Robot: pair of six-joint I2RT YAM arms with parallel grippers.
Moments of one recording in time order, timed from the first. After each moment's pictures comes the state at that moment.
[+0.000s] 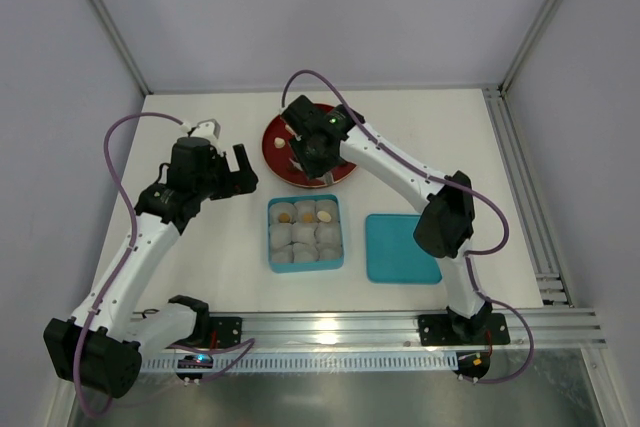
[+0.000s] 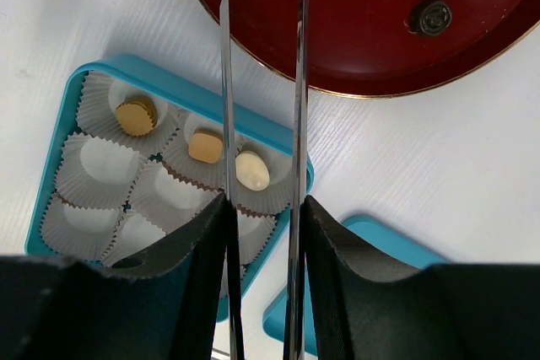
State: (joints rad) left arm -0.29 1.05 1.00 -0.61 -0.01 -0.40; right arm 0.82 2.09 2.11 -1.12 0.18 0.24
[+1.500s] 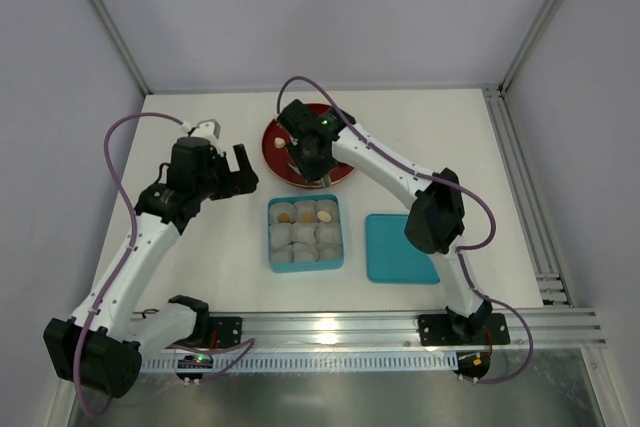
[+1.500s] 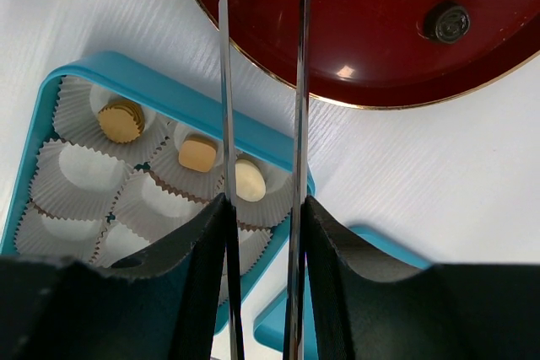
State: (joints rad) left arm -0.29 1.05 1.00 -0.61 0.00 -0.40; right arm 0.82 2.17 2.14 -1.13 0.17 0.20
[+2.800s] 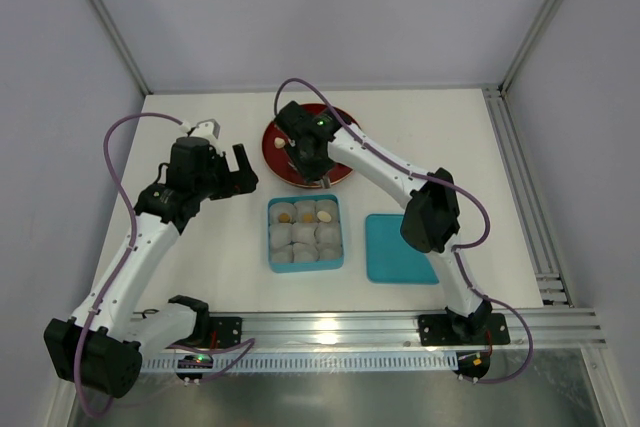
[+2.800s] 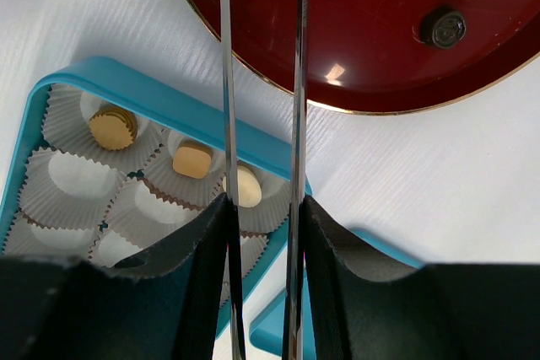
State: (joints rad) left arm -0.28 1.05 1.00 -0.61 0.01 -0.40; right arm 0.83 2.20 2.19 -1.15 0.20 0.20
